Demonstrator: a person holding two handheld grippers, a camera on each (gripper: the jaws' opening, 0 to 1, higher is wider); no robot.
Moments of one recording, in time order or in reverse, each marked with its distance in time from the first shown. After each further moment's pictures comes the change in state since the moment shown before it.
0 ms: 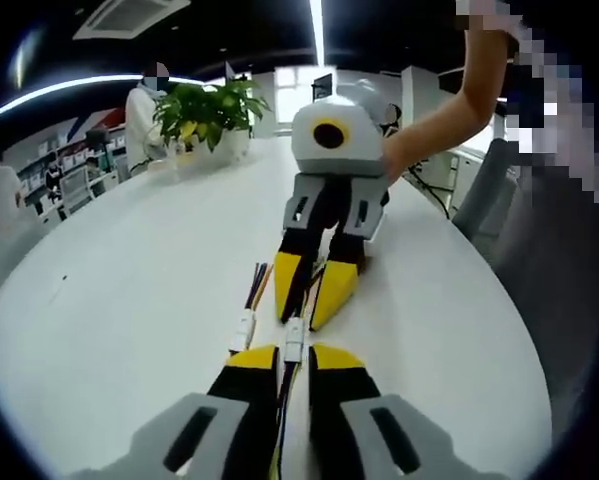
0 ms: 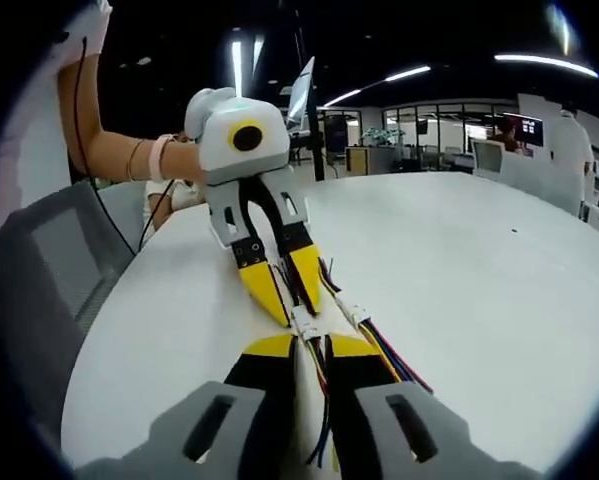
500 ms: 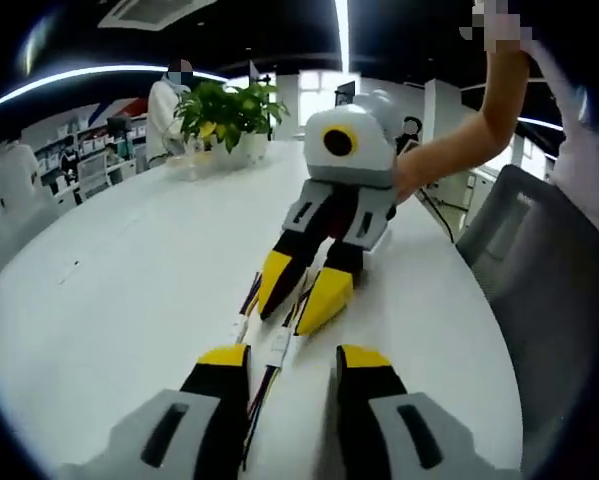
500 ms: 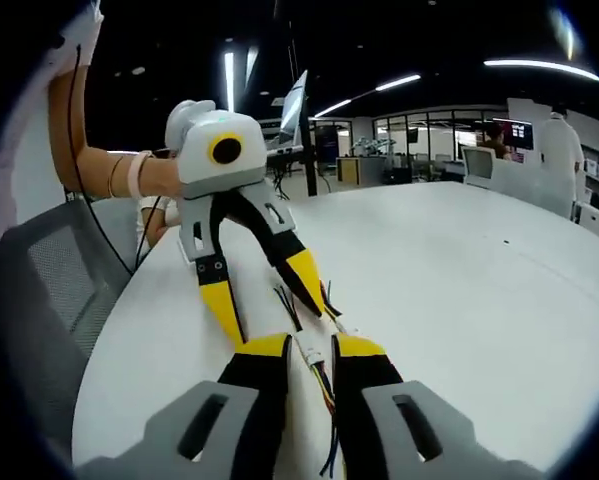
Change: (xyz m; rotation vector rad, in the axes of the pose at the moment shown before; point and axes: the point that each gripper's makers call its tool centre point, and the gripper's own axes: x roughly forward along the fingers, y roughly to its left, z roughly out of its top) left arm -0.019 -0.010 0.013 -0.123 -0.041 0.065; right arm -0.003 0.009 0.027 0.023 -0.058 -0.043
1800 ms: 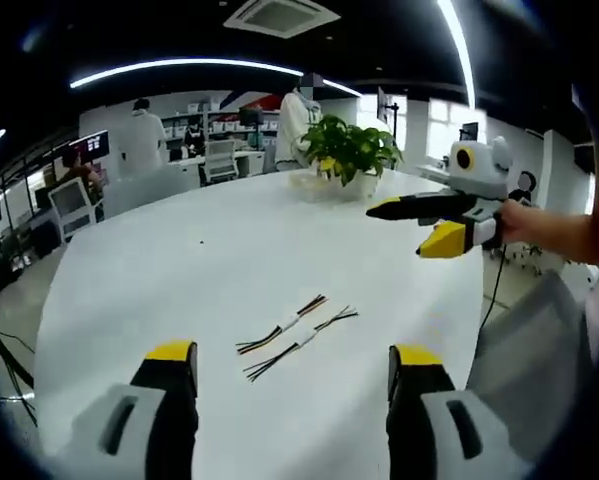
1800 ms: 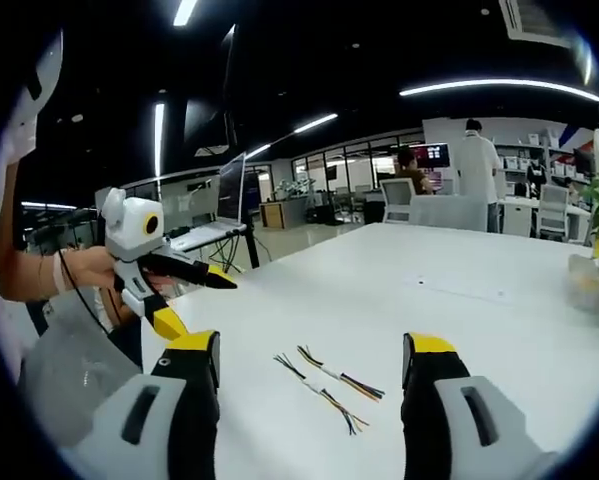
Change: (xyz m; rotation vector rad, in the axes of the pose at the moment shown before) left arm -0.119 -0.028 0.044 -0.268 -0.016 0.516; right arm -0.118 0.024 0.091 0.154 -0.201 -0.341
